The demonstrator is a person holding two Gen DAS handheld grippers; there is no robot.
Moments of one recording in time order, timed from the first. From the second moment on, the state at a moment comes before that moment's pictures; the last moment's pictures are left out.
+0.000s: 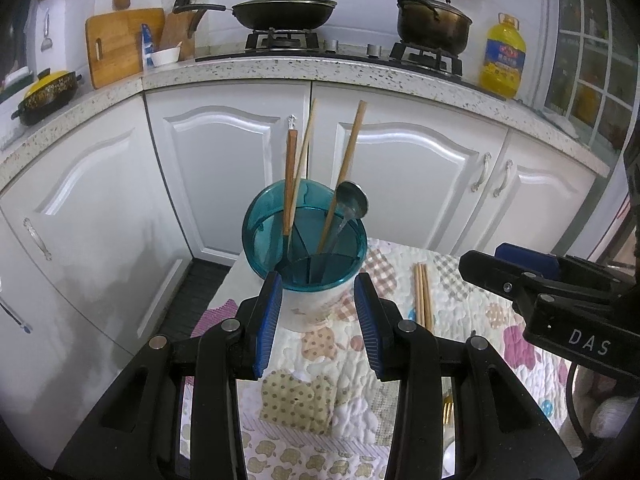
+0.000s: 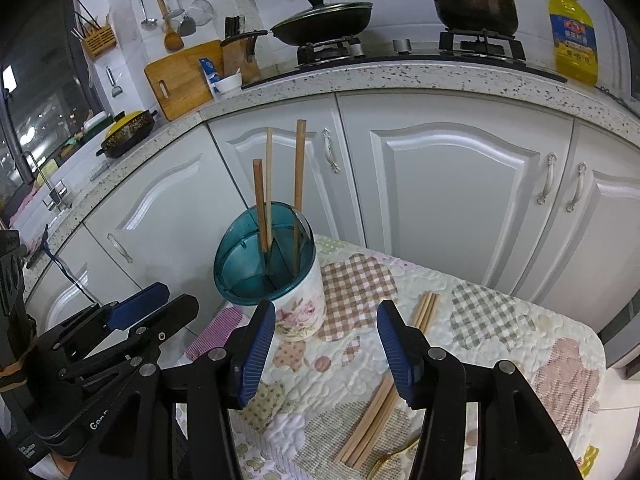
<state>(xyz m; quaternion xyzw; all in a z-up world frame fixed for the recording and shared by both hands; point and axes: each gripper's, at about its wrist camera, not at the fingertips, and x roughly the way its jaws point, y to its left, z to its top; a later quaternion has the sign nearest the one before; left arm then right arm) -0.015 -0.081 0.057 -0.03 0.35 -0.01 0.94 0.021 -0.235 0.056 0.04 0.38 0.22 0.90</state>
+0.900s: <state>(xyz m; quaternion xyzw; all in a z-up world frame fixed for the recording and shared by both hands) -0.022 -0.133 0.031 0.01 0.37 -0.03 0.93 0.003 -0.278 0.030 0.05 0.41 0.18 0.89</state>
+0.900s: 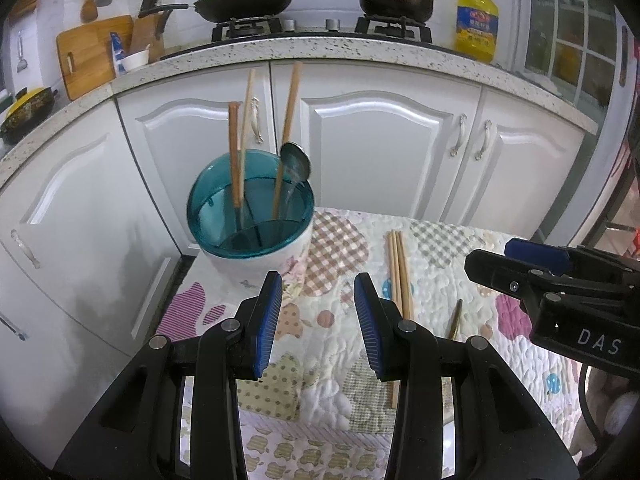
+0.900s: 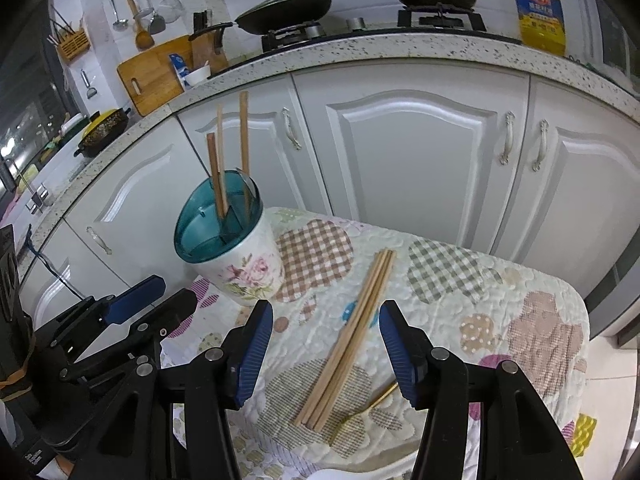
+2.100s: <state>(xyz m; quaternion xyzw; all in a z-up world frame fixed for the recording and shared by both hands) 0.034 -0.167 -0.072 -0.05 0.51 -0.15 0.84 0.031 -0.352 -0.093 0.14 0.53 0.15 0.82</state>
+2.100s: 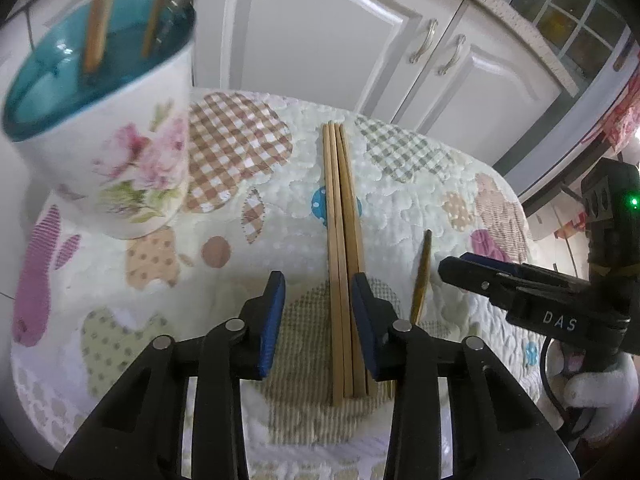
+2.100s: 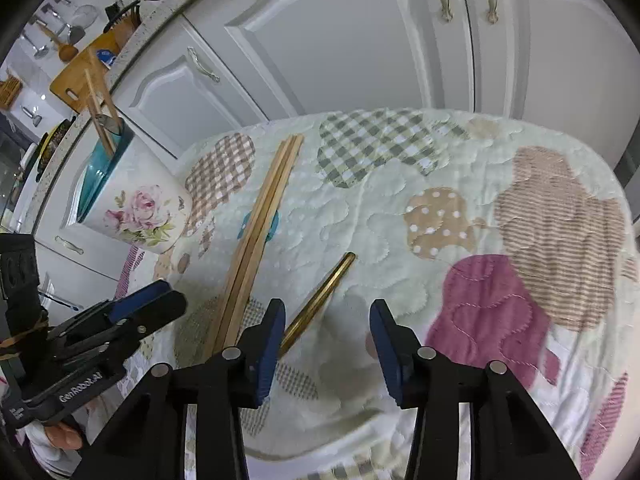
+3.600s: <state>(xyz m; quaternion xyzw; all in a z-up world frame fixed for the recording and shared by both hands) 0.007 -0.144 -0.090 -0.02 0.55 -0.15 0.82 0.043 -0.342 -0.109 0.13 0.55 0.17 0.81</state>
